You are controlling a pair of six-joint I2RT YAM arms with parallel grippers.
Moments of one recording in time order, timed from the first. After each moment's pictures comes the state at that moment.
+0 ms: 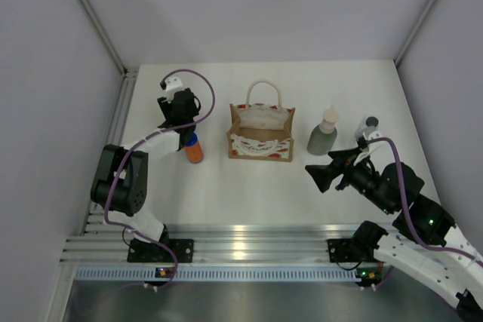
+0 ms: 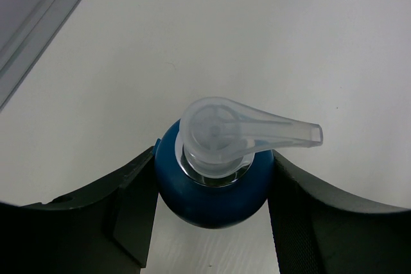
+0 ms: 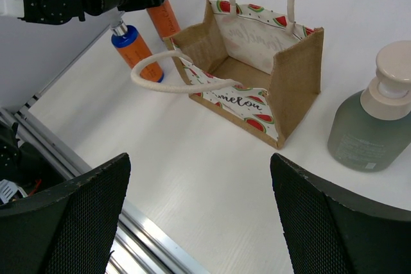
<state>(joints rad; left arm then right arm) -0.26 1.66 0.94 0.31 -0.61 -0.31 0.82 0.40 0.76 -0.50 0.14 0.29</state>
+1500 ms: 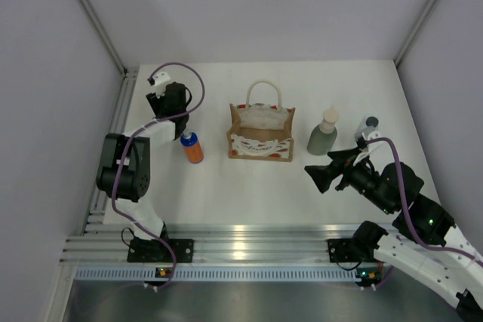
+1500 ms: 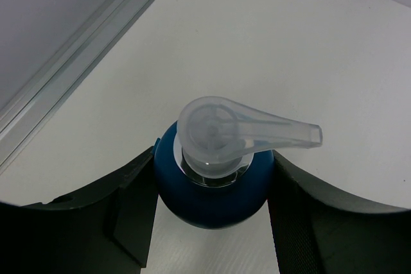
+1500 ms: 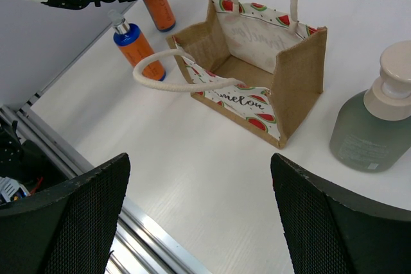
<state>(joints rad) -0.16 1.79 1.06 0.29 -0.69 -0.32 0.82 0.40 0.76 -0.50 0.13 0.29</state>
